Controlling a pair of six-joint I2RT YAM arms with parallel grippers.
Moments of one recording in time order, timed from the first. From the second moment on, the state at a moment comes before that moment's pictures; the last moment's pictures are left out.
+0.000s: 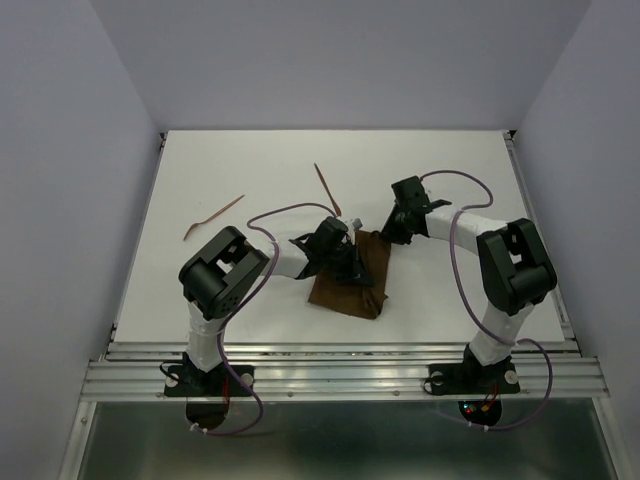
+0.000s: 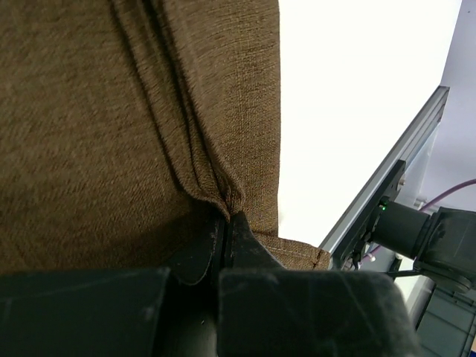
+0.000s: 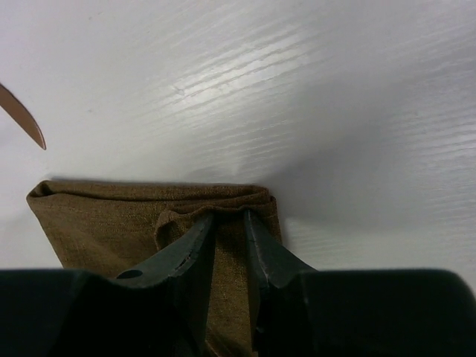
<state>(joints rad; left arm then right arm) -0.80 1.92 0.97 0.19 0.46 -0.84 0.37 1.79 1.09 -0.31 0.07 0.84</state>
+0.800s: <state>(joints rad) -0.78 1.68 0.88 0.11 0.35 -0.80 0.41 1.86 1.20 -0.41 0.21 0.87</state>
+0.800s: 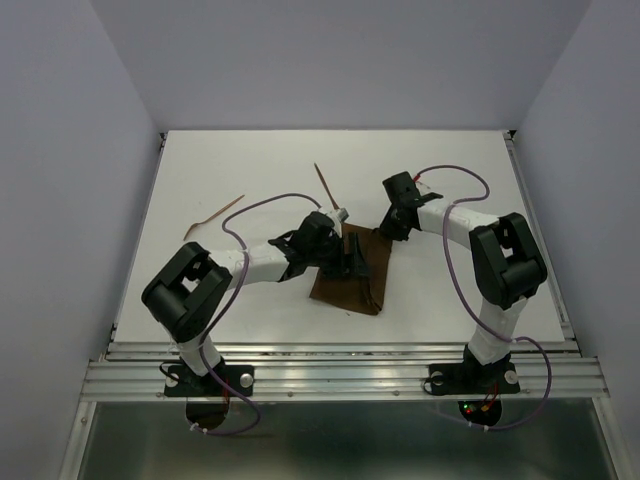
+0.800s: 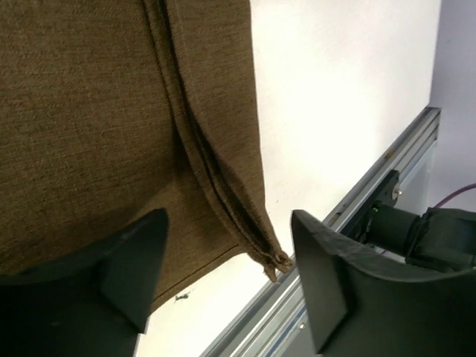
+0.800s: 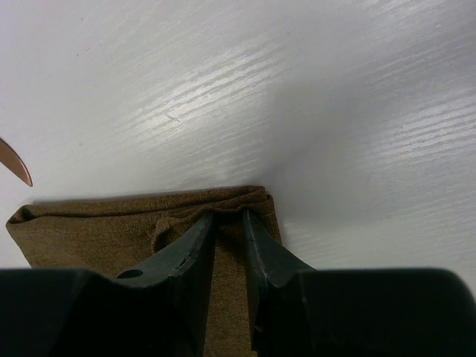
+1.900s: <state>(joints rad) -0.86 1.80 0.95 0.02 0.44 -0.80 0.41 1.87 1.22 -0.43 0.22 0.86</state>
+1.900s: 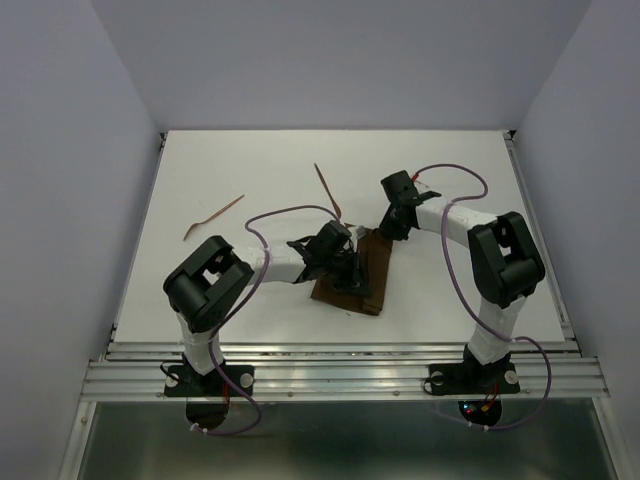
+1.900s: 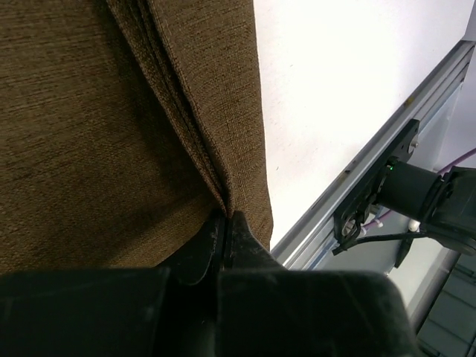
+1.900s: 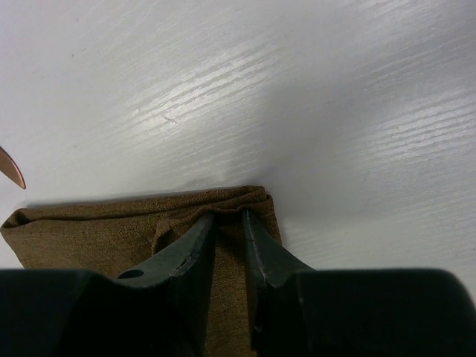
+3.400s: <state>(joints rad) -0.77 1.78 0.91 -0.07 0.39 -0.68 0.41 1.56 0.97 -0.44 0.20 0.85</state>
